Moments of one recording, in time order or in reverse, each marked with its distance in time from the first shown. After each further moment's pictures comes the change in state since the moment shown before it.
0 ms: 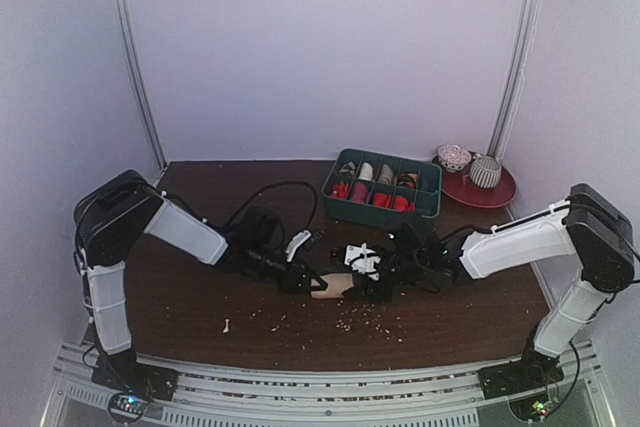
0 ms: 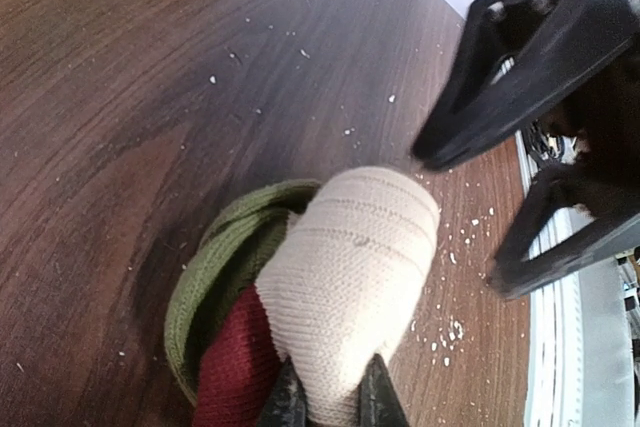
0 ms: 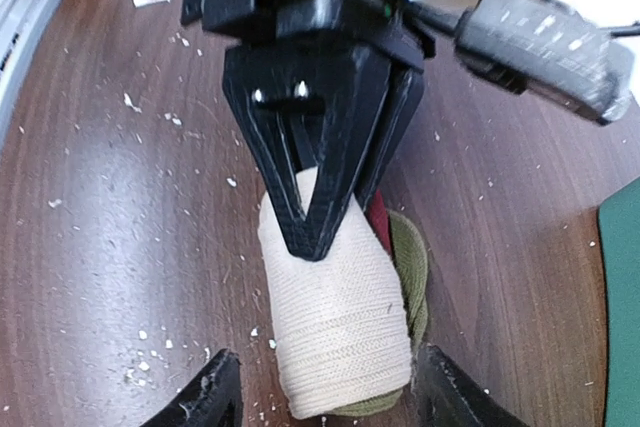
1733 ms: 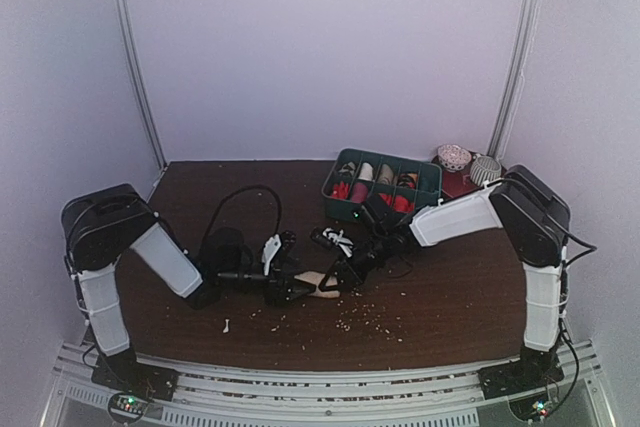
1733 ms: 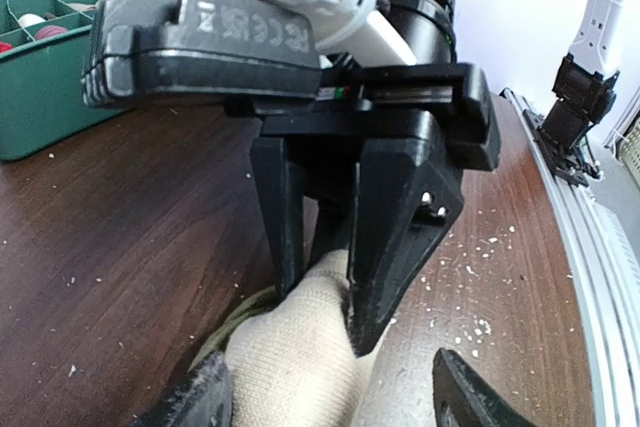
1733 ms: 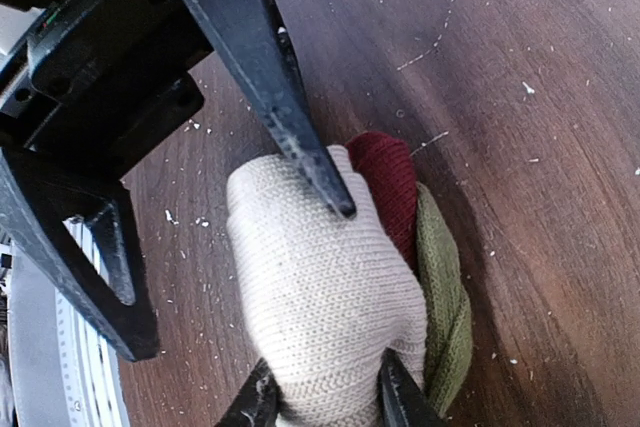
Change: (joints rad) left arm -0.011 -0.090 -0.366 0.741 -0.158 0.055; right arm -0.113 0.411 0.409 -0.294 -0.441 0.429
